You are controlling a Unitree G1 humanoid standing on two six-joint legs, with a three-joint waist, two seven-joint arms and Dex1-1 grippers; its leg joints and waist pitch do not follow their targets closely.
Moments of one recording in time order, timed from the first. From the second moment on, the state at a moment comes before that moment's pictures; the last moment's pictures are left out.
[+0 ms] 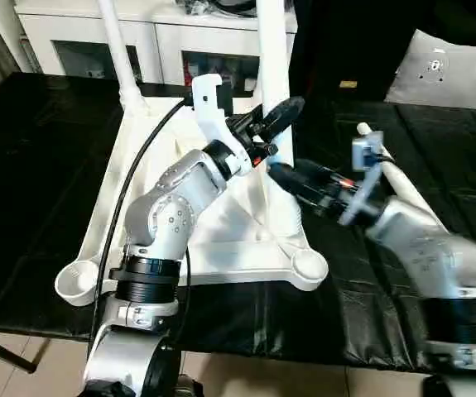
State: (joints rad) left arm -0.71 -0.03 0.06 0.13 -0.57 0.56 -0.41; right arm -0.47 -0.34 -0.12 0.08 0.64 0.73 0.84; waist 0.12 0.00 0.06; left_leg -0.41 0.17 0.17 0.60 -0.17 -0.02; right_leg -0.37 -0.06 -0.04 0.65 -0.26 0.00
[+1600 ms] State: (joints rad) left arm -0.74 0.07 -0.09 0.02 -0.63 0.65 -0.75; right arm -0.49 -0.44 0.05 0.08 0.64 0.73 1.17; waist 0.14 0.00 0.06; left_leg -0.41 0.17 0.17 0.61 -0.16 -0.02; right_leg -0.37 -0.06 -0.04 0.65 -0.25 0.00
